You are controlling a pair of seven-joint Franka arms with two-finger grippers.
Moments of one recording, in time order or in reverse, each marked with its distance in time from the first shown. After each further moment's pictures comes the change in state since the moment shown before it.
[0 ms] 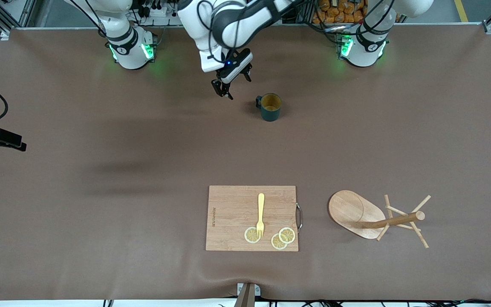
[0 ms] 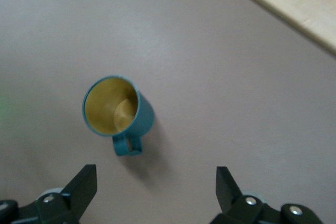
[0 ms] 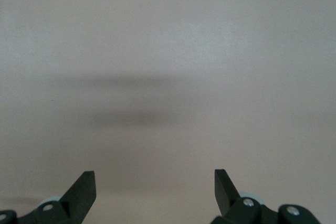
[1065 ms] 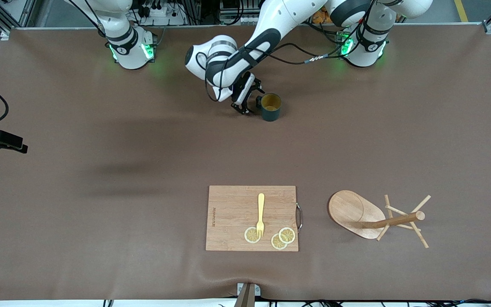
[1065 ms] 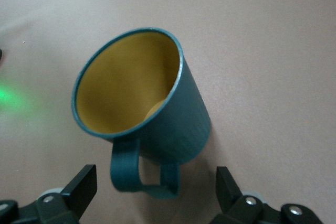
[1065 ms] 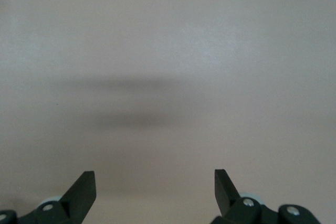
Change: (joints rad) left arm -0.054 0.296 0.049 0.083 0.039 -0.153 -0.167; right arm -0.001 0.004 0.003 0.000 0.016 0.015 0.000
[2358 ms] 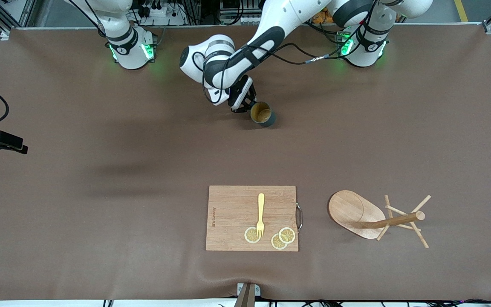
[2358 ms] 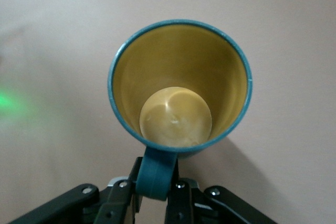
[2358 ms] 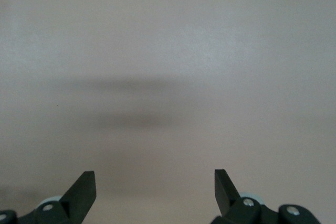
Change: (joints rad) left arm 0.044 -0.042 -0.001 0.107 -0.032 0.001 0.104; right arm 0.000 0.001 0.002 0.000 0.000 0.007 0.000
